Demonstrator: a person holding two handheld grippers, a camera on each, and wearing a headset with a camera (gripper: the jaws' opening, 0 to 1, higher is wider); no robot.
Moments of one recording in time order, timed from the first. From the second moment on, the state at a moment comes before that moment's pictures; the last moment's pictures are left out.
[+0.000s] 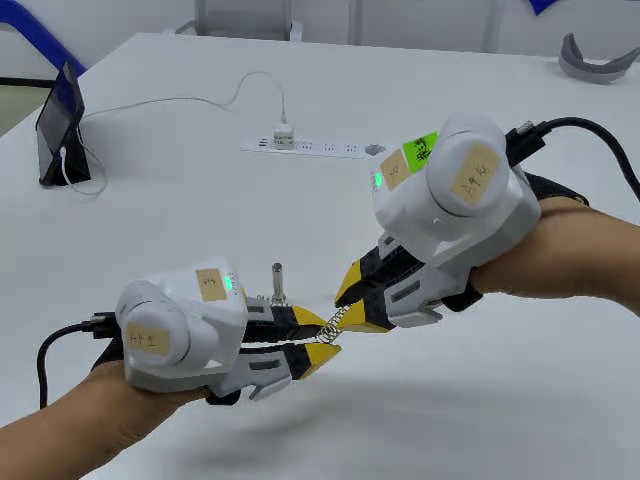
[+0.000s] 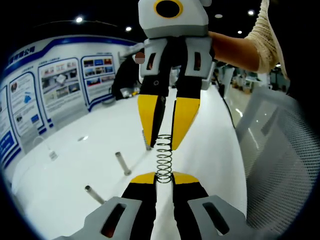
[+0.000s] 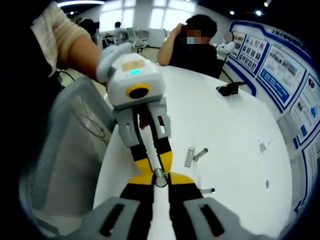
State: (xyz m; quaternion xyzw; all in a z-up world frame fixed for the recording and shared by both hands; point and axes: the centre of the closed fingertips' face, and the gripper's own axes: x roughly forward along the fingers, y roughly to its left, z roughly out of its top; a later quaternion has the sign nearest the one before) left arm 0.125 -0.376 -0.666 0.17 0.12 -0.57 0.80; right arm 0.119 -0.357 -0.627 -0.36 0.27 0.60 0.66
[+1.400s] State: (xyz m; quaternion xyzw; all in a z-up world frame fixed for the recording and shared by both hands) left arm 0.130 -0.379 -0.660 0.14 0.12 -0.56 0.80; right arm 0.121 -0.346 -0.626 -0.32 0.27 0.60 0.68
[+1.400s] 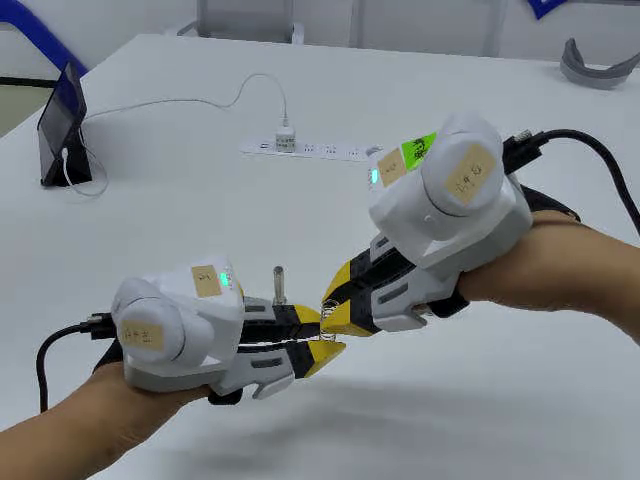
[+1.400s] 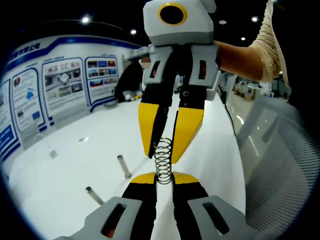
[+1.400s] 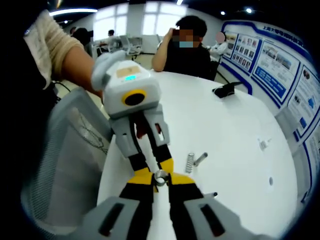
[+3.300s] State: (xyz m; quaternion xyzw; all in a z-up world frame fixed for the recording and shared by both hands) left arm 0.154 -0.310 -0.658 0.10 0.14 -0.47 0.86; right arm 0.186 -0.391 -0.617 -0.30 0.28 0.52 0.75
